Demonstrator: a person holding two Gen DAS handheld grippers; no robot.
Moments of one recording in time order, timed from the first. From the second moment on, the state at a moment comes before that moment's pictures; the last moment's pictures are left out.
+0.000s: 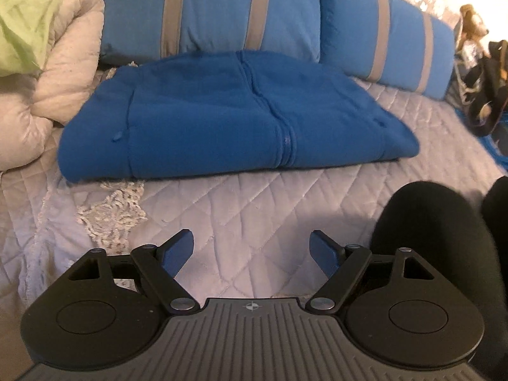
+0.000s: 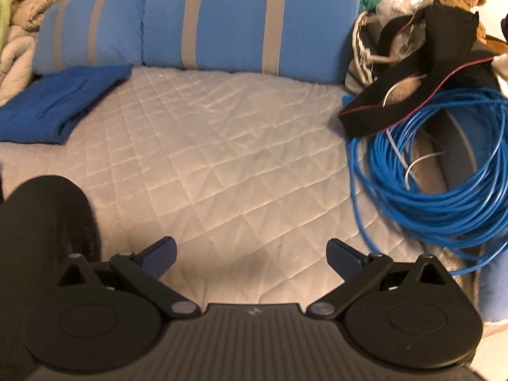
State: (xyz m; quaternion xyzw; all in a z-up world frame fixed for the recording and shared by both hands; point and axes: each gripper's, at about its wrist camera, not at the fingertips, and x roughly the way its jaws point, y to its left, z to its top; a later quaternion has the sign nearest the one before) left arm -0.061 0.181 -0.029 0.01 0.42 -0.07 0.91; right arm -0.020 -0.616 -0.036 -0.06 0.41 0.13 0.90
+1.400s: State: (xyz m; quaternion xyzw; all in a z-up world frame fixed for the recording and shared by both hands) left arm 0.010 0.157 -0.093 0.01 0.40 0.01 0.92; right arm 0.054 -0.551 -0.120 -0.04 0.41 0.04 0.91
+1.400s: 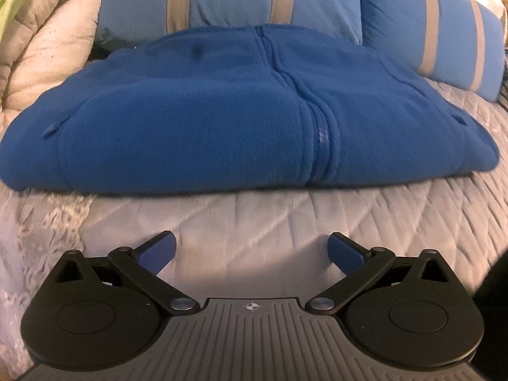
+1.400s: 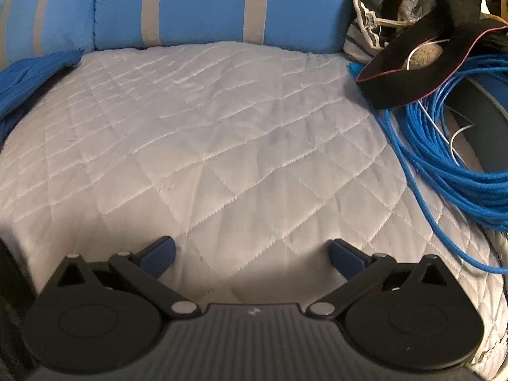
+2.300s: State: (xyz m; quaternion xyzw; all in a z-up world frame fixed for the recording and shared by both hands) left arm 0.043 0.141 -0.108 0.02 0.33 0.05 0.94; right arm 0.091 -0.545 -0.125 -0.01 0.35 0.00 0.94
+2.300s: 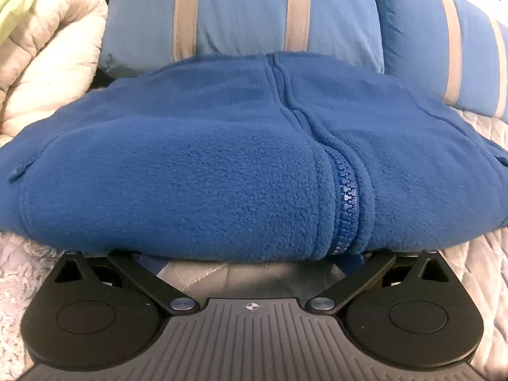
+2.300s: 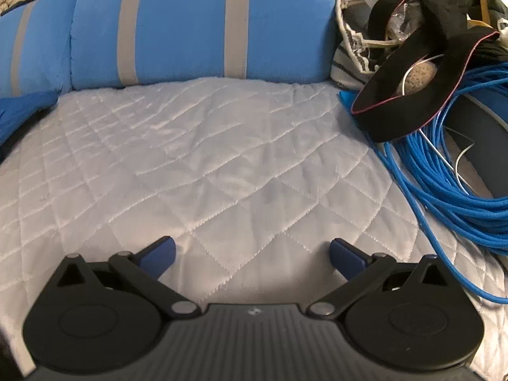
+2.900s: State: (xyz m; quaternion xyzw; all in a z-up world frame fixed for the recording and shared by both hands) left arm 0.041 0.143 -0.115 0.02 0.29 0.05 0.96; right arm 0.092 -0.545 -0.139 0.03 0.27 -0.03 0.96
